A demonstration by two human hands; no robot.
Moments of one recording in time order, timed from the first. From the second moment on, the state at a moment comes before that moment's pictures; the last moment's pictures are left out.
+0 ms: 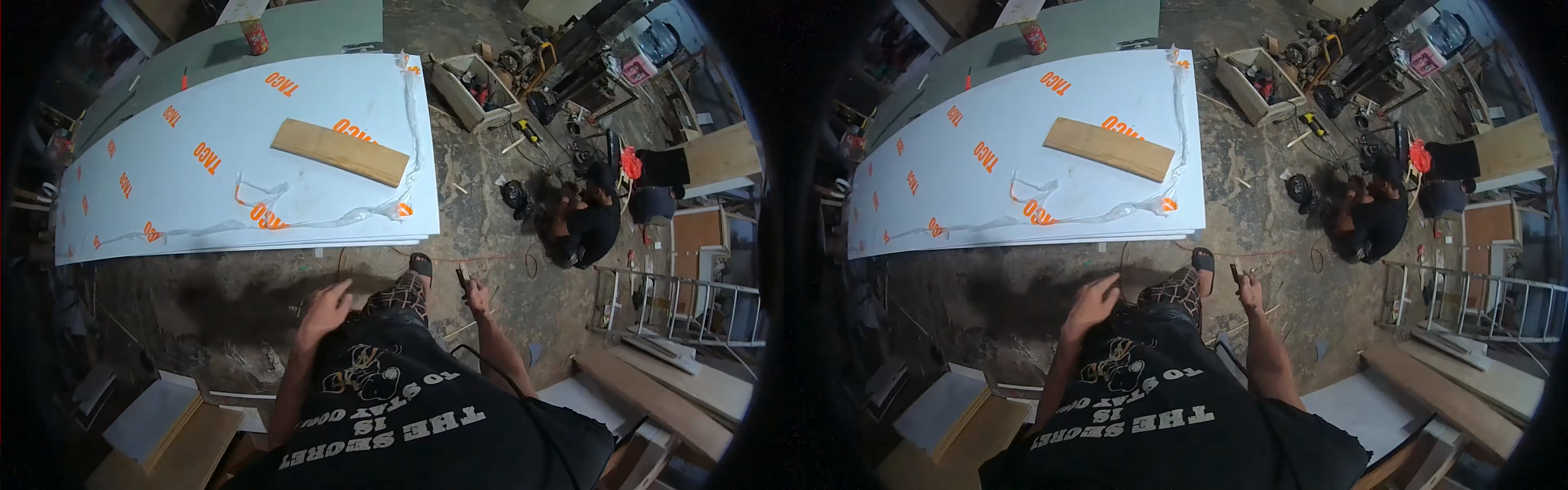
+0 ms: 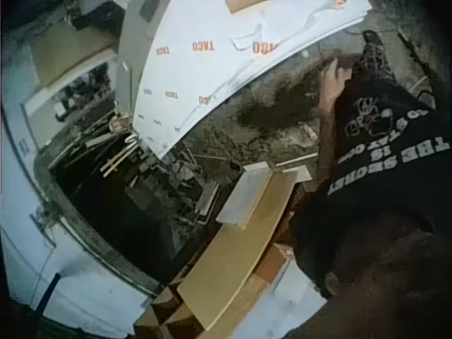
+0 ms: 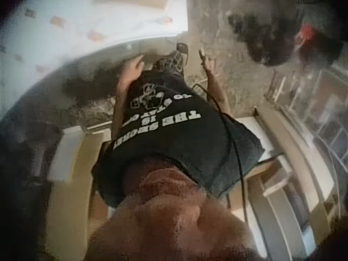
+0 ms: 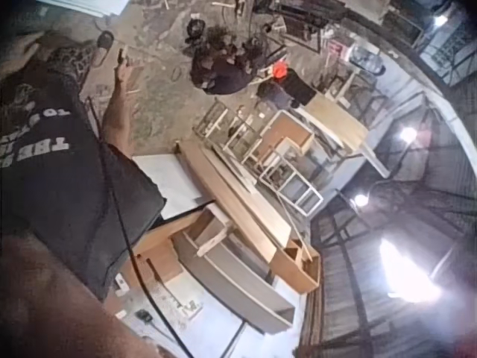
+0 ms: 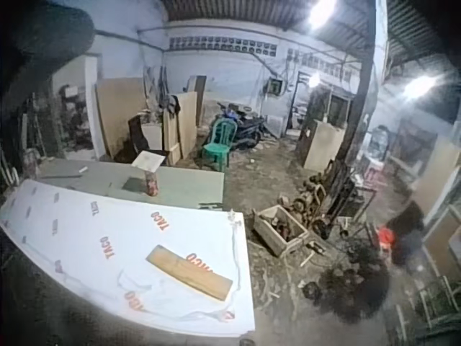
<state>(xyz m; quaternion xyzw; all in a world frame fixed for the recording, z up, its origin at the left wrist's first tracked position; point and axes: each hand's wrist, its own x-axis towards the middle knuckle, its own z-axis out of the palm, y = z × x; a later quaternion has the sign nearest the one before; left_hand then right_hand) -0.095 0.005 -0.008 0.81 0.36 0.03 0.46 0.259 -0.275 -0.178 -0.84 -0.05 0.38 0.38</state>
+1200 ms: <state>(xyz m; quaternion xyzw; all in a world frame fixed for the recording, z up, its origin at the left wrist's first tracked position) -0.079 0.227 0.011 0.95 0.13 0.12 0.27 0.142 -0.090 -0.042 -0.89 -0.16 -0.04 0.44</state>
